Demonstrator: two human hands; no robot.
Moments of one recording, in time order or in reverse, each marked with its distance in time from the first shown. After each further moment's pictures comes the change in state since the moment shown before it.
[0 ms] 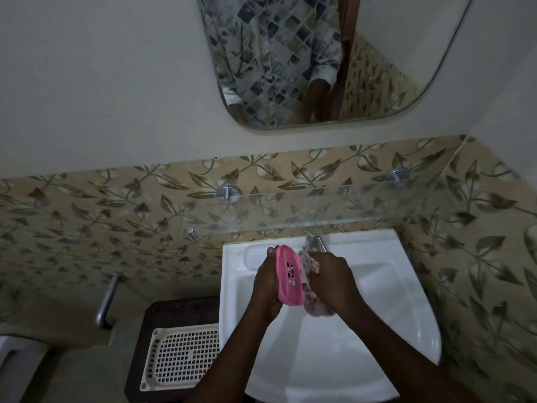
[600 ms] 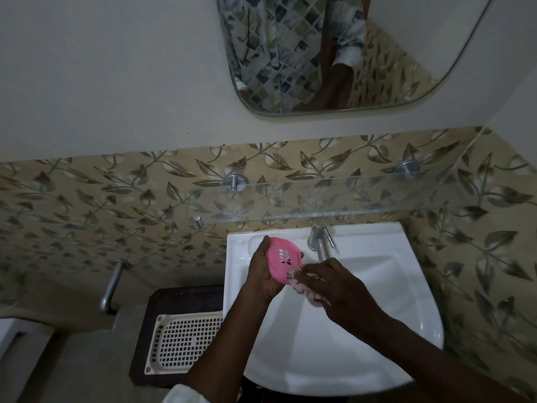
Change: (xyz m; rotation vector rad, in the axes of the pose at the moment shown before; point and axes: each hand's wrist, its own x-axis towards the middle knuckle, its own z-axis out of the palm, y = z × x) left_hand -0.003 0.024 -0.004 -0.490 -0.106 -0.246; right_hand -0.037 0.031 -0.004 -0.207 0.091 -0.752
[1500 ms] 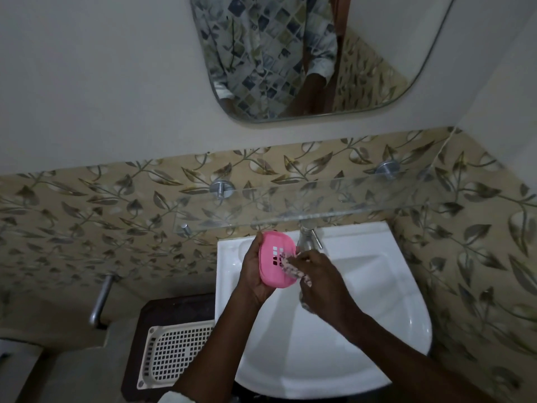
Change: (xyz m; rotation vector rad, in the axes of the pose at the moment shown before) left_hand 0.006 -0.001 -0.009 0.166 -0.178 0.076; right_hand 0.014 -0.006 0.012 0.316 0.018 0.451
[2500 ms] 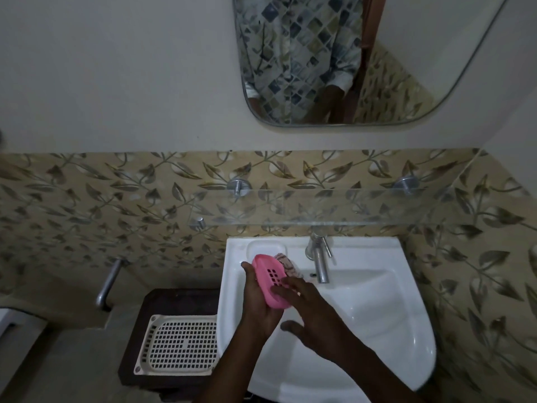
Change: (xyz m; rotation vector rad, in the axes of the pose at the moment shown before) left_hand -0.034 -0.040 -0.015 -0.260 0.065 0.092; right_hand -0.030 0.009 0.030 -0.085 -0.225 -0.275
